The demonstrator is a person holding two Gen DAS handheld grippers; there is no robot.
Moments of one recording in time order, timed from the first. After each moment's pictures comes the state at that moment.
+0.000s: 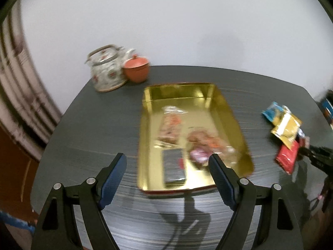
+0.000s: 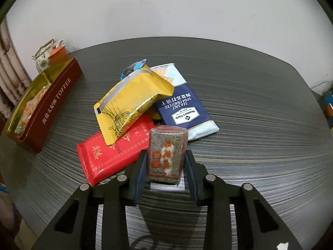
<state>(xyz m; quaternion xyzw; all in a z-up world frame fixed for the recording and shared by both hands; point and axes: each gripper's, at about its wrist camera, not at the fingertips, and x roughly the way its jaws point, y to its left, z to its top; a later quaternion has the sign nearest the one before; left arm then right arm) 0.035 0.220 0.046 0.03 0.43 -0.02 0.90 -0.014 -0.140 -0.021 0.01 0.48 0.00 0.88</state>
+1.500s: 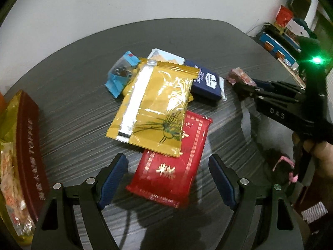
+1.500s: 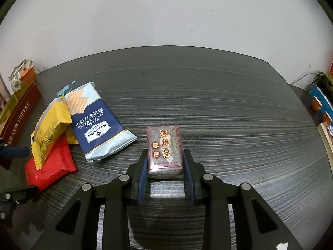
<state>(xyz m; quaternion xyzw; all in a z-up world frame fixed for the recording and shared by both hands) 0.079 -0.037 -0.055 0.12 0.52 -0.28 0.80 0.008 -0.232 -0.032 0.02 0.44 -0.06 0.90</state>
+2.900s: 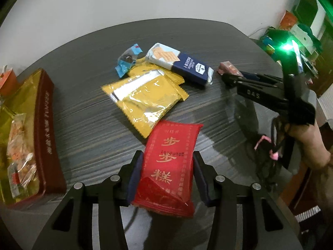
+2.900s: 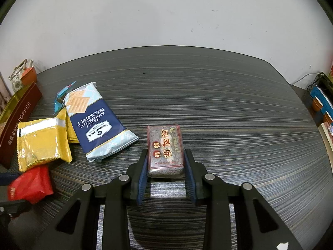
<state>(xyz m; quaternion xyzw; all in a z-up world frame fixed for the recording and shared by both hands) 0.017 -0.004 -0.032 0.09 0.53 -0.26 0.81 0.008 -0.232 -0.032 0.02 0.44 -0.06 0.90</state>
